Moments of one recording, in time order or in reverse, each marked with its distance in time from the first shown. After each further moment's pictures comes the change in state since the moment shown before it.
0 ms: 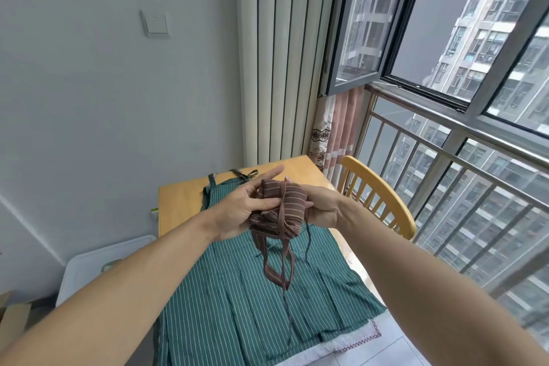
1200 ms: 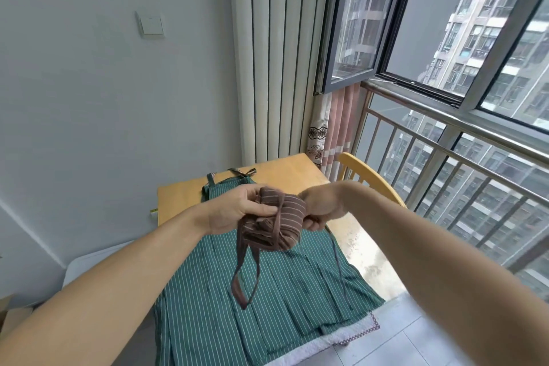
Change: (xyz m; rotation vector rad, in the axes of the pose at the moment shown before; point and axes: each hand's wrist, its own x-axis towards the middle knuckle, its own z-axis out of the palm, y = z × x) left_hand -0.008 0.011 -0.005 0.273 -0.166 -0.125; right_hand -0.019 -0.023 0.008 -1.083 -0.190 0.380
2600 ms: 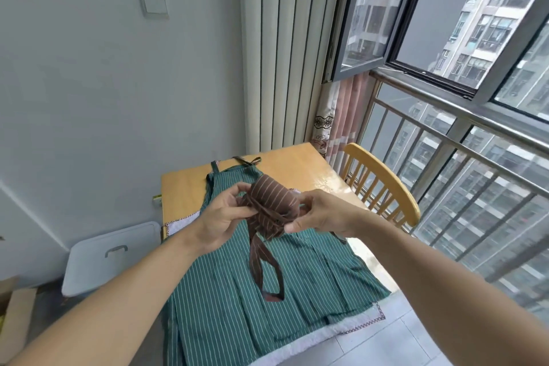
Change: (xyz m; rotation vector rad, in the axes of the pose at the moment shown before) left_hand -0.020 -0.061 -0.023 -0.237 0.340 0.202; right_hand 0.005 0.008 0.052 0.244 0.385 -0.323
